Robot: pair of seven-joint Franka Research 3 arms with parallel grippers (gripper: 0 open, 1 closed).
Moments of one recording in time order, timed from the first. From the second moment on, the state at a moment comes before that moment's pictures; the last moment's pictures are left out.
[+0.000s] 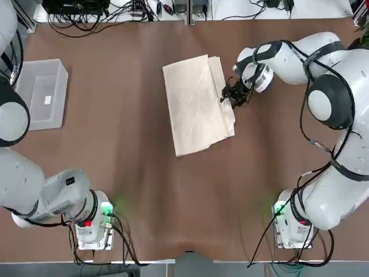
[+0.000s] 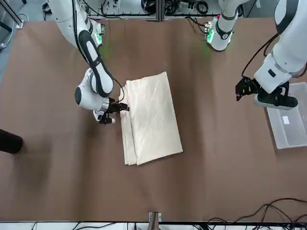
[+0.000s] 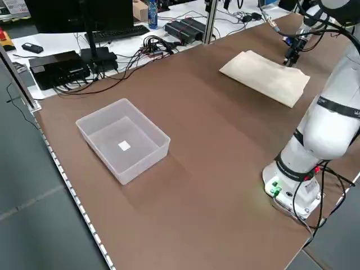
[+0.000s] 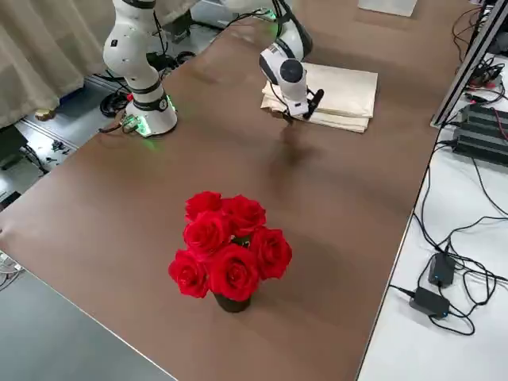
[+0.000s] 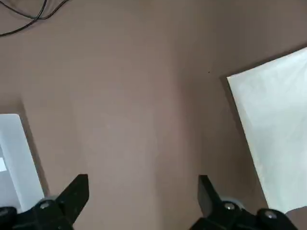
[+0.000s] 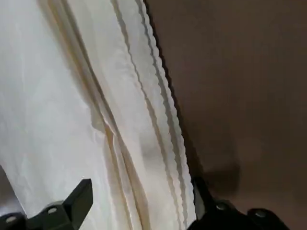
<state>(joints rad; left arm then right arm) 0.36 0.08 -0.60 -1.59 0.05 1.71 -0.08 0.50 0.46 -0.06 -2.18 1.07 2.44 -0.38</state>
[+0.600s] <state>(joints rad) 0.41 0.08 -0.59 -1.57 0.05 1.71 -0.07 0.53 0.50 -0.06 -2.18 1.26 2.44 -0.52</state>
